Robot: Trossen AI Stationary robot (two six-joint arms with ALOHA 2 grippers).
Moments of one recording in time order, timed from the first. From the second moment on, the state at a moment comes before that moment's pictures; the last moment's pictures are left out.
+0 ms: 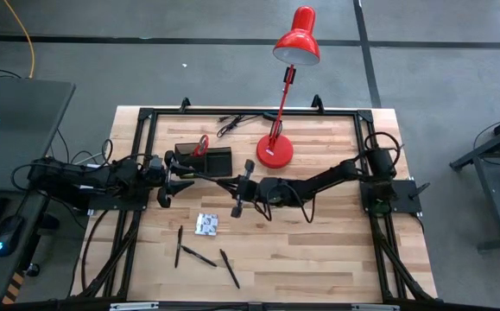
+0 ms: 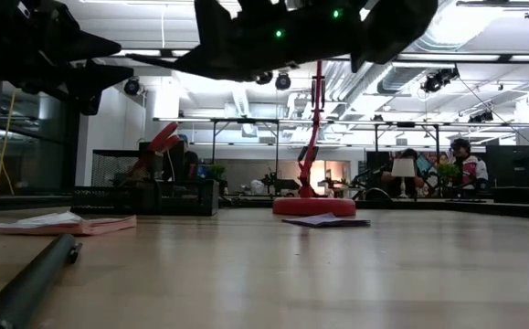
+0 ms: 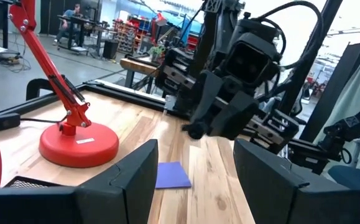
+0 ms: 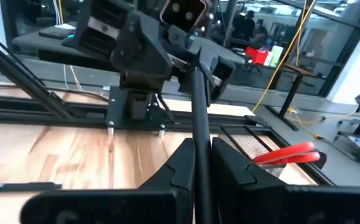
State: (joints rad) left arm 0.03 0.23 0.02 0.24 -0.15 -0.27; right arm 0.15 2.00 1.16 0.78 0.41 -0.19
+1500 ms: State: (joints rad) left arm 0.03 0.47 0.02 0.50 -0.16 -0.23; right arm 0.11 2.02 1.16 0.83 0.27 -0.13
